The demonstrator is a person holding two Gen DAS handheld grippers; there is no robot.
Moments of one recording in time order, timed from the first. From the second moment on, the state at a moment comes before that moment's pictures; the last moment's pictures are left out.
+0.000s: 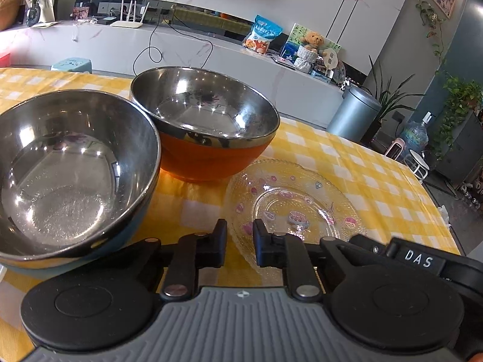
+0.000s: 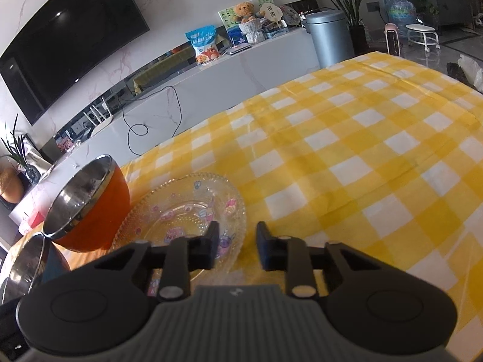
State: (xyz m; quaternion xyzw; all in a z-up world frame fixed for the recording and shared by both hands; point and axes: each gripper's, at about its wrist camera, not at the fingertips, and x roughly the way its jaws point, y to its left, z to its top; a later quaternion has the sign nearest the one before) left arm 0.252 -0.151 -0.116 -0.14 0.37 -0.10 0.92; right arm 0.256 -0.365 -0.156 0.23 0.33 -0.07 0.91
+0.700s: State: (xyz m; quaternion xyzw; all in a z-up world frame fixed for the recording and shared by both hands) left arm 0.182 -0.126 -0.096 -0.13 0.39 -0.10 0.91; right arm 0.191 -0.342 -0.135 0.22 0.39 -0.05 0.90
